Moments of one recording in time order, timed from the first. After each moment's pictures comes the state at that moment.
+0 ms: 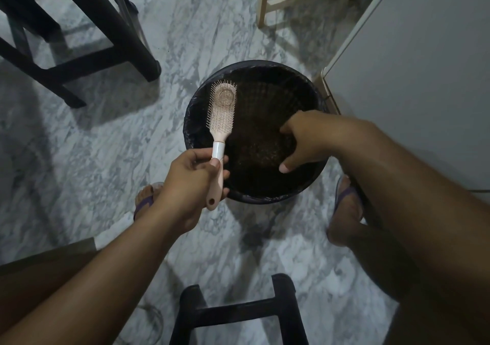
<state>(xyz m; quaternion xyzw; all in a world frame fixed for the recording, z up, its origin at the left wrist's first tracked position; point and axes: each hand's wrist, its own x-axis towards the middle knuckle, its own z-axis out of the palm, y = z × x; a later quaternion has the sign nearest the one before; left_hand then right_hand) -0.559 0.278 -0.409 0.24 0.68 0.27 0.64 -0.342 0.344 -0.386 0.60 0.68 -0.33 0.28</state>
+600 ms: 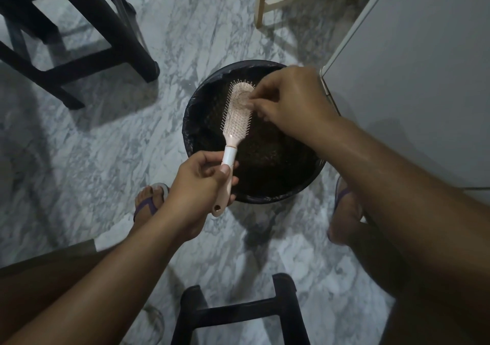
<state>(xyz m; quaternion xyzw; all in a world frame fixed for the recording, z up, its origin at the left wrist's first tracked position) -0.552 0.269 -0.404 0.29 0.66 0.25 0.65 -0.366 0.356 -0.387 0.63 0.68 -0.31 -0.22</state>
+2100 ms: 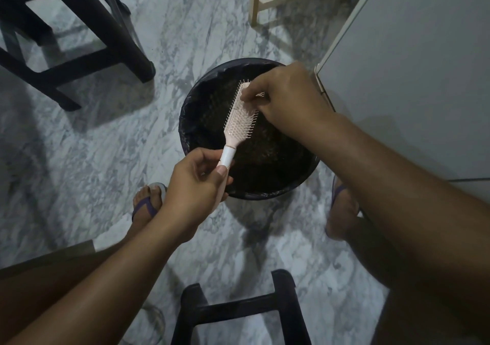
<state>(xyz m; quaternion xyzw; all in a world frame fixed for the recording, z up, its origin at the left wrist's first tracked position) -0.556 0.258 -0.407 0.39 0.66 0.26 0.59 -0.363 0.355 -0.390 0.59 0.76 -0.20 -0.19</state>
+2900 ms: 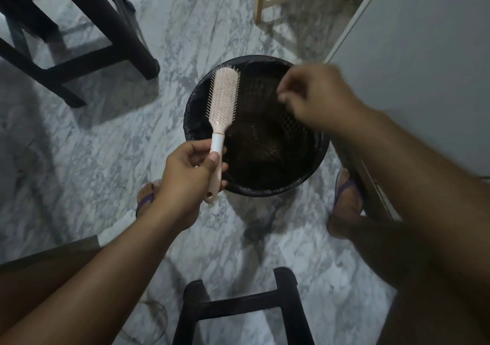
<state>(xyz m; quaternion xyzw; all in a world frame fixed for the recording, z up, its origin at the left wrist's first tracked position) -0.563 0.269 -0.405 0.30 0.67 0.31 0.60 -0.331 0.349 -0.385 0.67 0.68 -0.27 -0.14</state>
